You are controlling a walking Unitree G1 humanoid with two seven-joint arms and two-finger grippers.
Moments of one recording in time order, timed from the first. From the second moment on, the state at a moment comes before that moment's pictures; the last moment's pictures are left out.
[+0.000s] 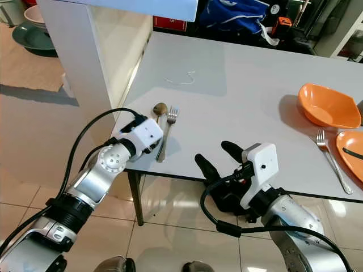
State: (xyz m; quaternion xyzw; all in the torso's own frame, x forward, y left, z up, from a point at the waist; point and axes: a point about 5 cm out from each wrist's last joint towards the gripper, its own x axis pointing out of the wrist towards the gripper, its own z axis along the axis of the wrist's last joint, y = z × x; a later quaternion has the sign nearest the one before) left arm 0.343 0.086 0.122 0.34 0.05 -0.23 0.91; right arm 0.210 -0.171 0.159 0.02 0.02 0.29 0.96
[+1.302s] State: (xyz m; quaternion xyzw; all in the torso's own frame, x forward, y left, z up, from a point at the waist) left arm 0.351 0.100 0.142 0.15 0.05 -0.15 0.98; right arm 0.210 -0.167 0.156 0.01 0.03 0.30 0.95
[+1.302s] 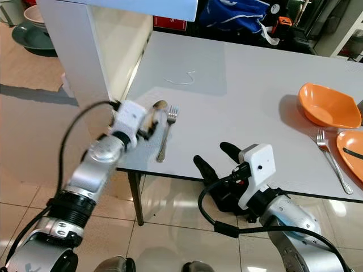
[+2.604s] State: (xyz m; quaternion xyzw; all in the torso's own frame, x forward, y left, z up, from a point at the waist) left arm 0.355 0.114 0.153 0.10 0.00 -0.10 0.99; right arm 0.213 -0.158 0.152 0.03 0.01 0.24 0.97
